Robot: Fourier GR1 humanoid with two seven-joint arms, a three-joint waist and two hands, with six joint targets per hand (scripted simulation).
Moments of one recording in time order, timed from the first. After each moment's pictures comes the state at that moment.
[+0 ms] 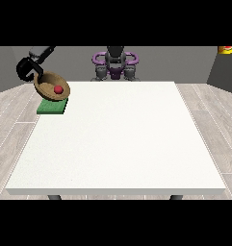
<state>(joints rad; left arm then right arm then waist) -0.53 0.77 0.58 -0.98 0.33 -0.45 -0.01 -0.48 -0.62 -0.27 -0.82 -0.10 -0.01 0.15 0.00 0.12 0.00</state>
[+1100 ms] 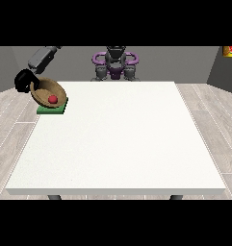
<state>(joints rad) -0.56 0.82 0.58 -1.01 0.39 -0.48 -0.03 -0.56 -0.64 -0.42 -0.60 -0.19 -0.05 0.04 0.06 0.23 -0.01</state>
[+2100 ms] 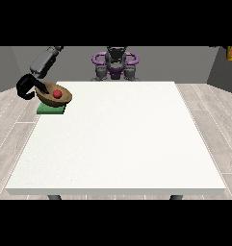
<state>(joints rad) -0.55 0.86 0.58 -0.98 0.40 -0.49 -0.11 -0.64 -0.64 -0.41 -0.56 -0.16 -0.12 -0.02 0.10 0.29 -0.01</state>
